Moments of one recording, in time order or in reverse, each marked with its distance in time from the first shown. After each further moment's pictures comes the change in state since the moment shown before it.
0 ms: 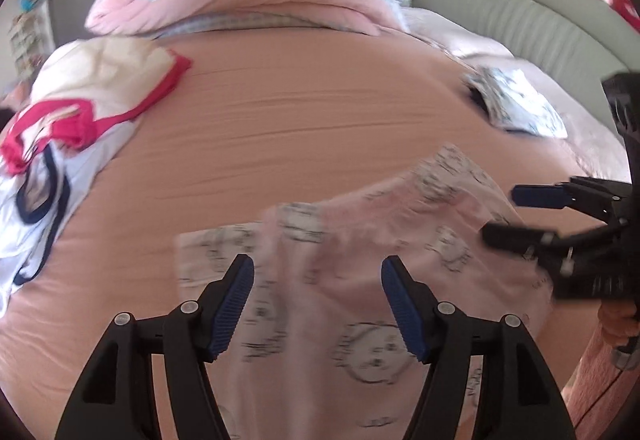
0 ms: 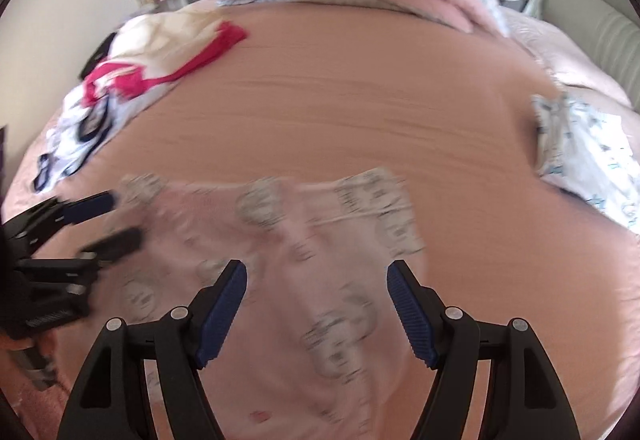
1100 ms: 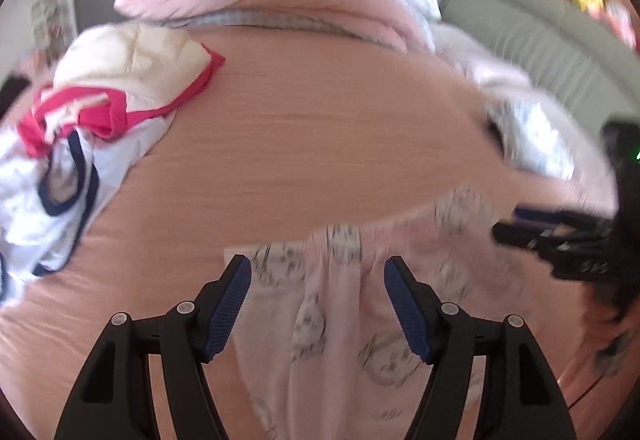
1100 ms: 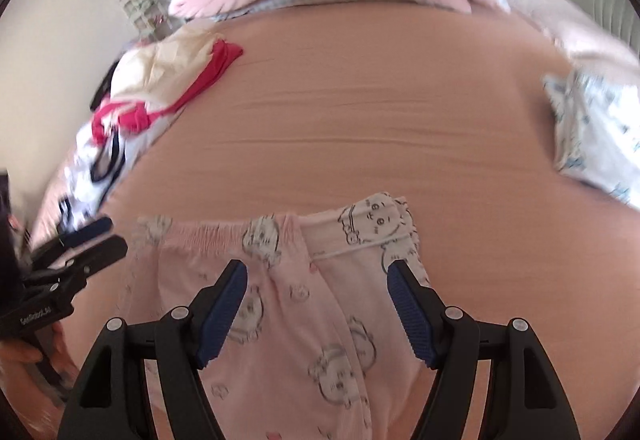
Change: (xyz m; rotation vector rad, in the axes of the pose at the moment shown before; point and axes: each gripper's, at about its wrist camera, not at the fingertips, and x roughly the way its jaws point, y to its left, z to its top) left arm -0.032 0.032 0.007 -0.083 0.060 0.040; right arm -0.013 -0.032 0.004 0.082 0.002 0.053
